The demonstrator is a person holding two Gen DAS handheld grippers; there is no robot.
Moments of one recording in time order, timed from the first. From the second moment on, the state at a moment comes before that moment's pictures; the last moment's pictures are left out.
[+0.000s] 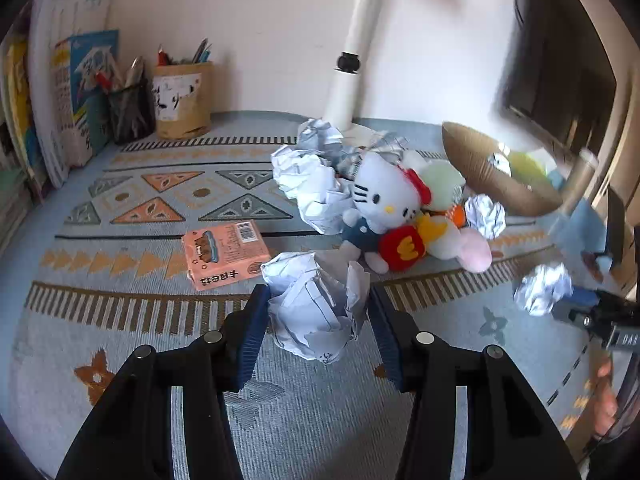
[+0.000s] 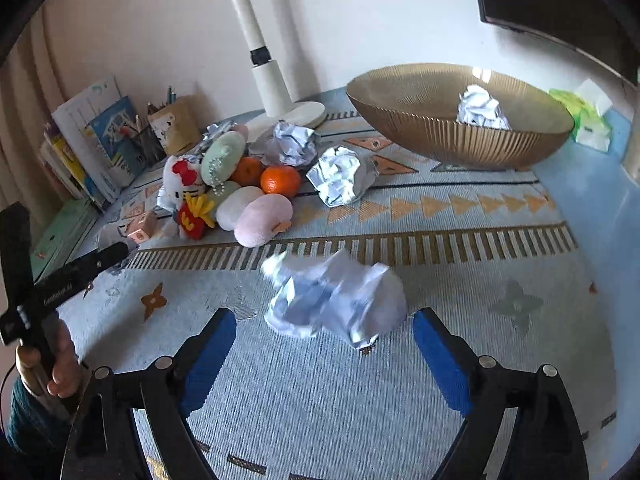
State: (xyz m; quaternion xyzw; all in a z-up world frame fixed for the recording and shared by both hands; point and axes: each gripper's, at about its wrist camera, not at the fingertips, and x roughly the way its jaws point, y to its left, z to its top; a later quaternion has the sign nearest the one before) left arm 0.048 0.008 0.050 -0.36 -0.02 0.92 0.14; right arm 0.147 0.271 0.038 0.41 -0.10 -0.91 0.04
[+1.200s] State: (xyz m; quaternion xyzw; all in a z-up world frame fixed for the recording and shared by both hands) left arm -0.079 0.227 0.125 -0.39 -0.08 0.88 0.27; right arm 0.062 0.449 0.141 0.32 -0.25 -0.91 -0.09
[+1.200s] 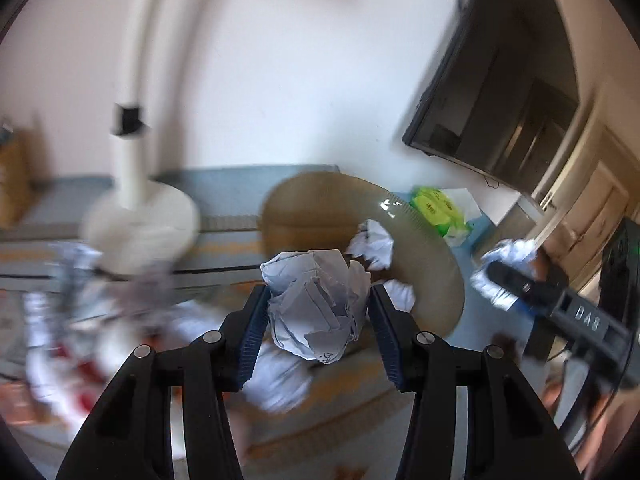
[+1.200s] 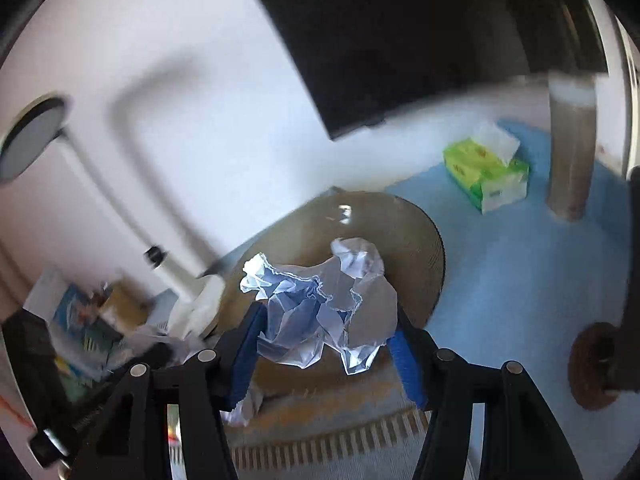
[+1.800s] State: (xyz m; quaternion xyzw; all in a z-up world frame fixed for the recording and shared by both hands) left arm -0.061 0.206 0.146 -0.33 -0.06 0.91 0.23; right arm 0.050 0.452 0.128 0.32 -0.24 -0.91 -0.08
